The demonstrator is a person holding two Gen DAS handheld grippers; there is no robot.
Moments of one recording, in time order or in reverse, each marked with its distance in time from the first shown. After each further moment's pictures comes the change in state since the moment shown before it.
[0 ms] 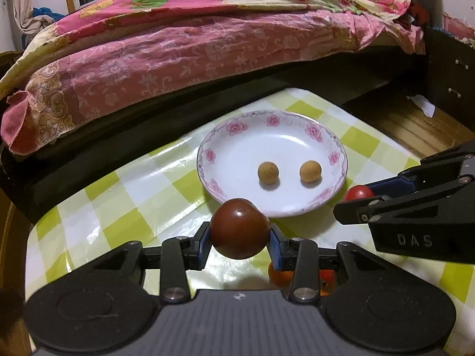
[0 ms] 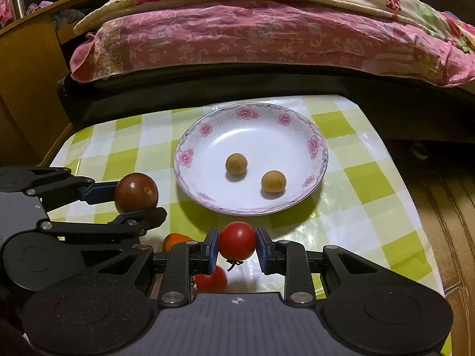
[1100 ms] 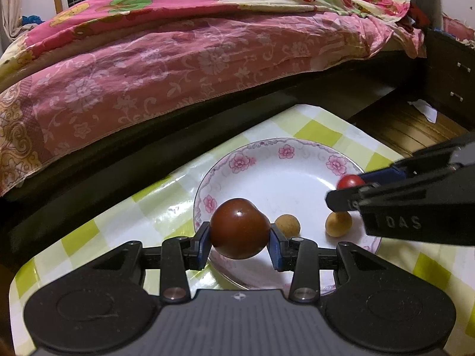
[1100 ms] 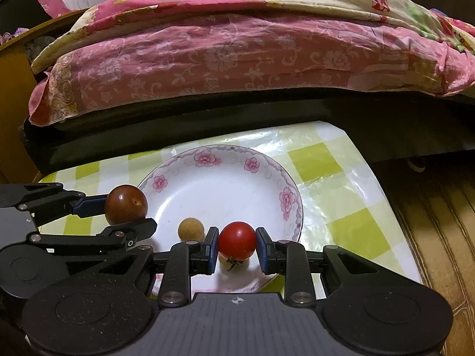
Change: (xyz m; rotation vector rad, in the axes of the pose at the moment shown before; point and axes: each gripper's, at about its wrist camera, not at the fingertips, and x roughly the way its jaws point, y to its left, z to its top) left arm 0.064 0.012 0.047 0.035 -0.010 -0.021; right arm 0.048 -0.038 0.047 0.052 -0.071 -0.021
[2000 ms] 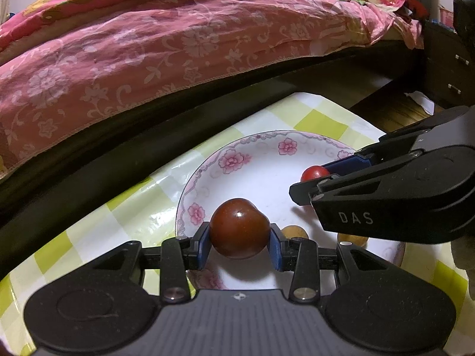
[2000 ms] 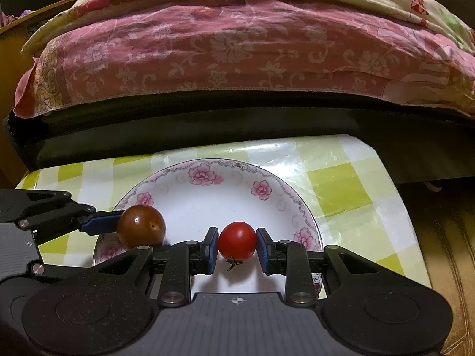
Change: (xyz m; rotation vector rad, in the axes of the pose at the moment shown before) left arm 0.040 -0.001 0.007 0.015 0.033 -0.037; right arm 0.054 0.000 0.027 -0.075 0.029 0.031
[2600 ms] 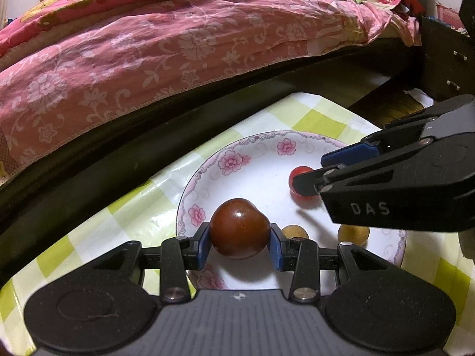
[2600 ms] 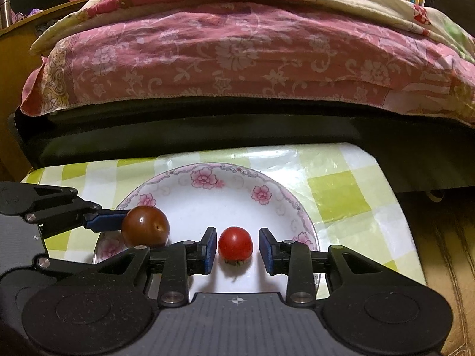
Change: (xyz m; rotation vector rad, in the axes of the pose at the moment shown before) left arm -0.003 -0.001 -0.001 0.017 -0.009 0.008; right arm -0.006 -0.002 -0.001 -0.031 -0.038 0.008
